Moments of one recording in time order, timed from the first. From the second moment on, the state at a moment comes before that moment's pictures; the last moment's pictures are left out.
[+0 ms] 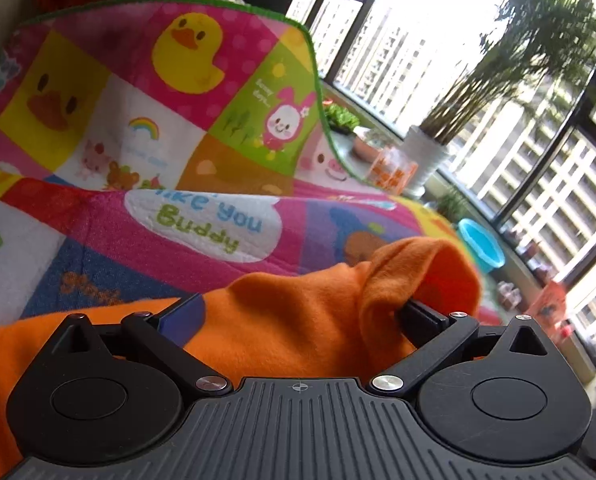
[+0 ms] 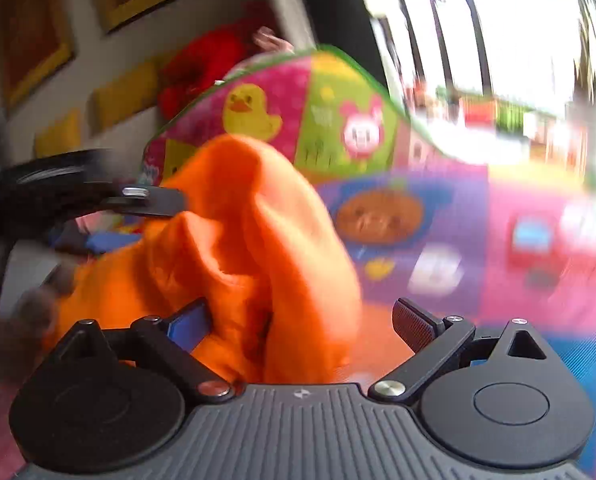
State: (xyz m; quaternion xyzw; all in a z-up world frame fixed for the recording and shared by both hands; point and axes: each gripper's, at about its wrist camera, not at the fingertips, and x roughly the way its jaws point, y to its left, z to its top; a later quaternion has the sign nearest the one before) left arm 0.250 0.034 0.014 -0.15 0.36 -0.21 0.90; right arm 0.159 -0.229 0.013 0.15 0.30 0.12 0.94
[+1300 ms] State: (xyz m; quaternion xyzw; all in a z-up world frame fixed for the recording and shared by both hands) left arm 0.190 0.096 -0.025 -0.18 0.35 -0.17 0.90; right arm 0.194 -0.232 0.005 0.21 0.32 -0.03 0.92
